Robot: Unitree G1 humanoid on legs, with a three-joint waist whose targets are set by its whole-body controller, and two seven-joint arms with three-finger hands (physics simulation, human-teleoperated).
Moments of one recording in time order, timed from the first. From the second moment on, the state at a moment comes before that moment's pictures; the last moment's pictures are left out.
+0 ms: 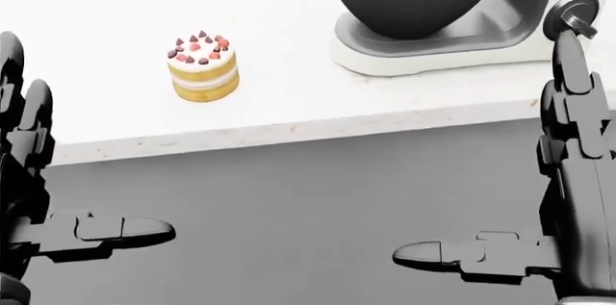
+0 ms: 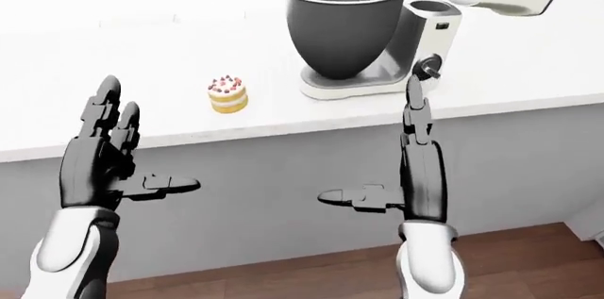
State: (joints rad) left arm -0.10 0.09 0.18 -0.66 0.01 0.52 -0.05; right arm 0.01 -0.02 -0.06 -0.85 -0.32 0.57 0.08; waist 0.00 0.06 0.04
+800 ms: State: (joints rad) left arm -0.14 0.10 0.19 -0.75 -0.01 0.63 -0.04; right arm 0.10 -0.01 -0.15 -0.96 -0.32 0.59 0.12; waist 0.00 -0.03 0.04
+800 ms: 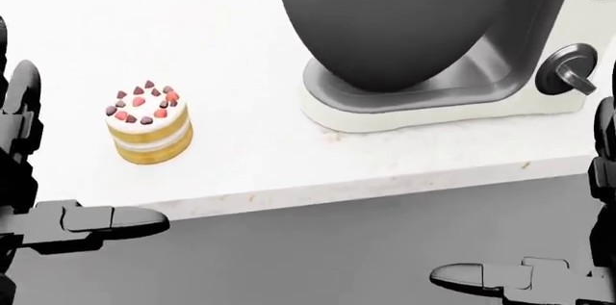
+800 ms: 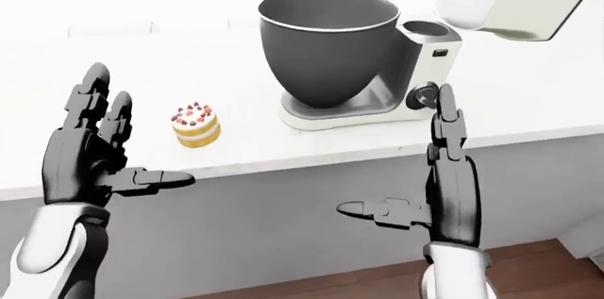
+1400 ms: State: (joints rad) left arm -0.14 0.11 0.20 -0.76 -0.01 0.64 -0.04; right arm 0.19 0.03 -0.17 -0.99 -0.30 0.53 0.14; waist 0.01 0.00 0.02
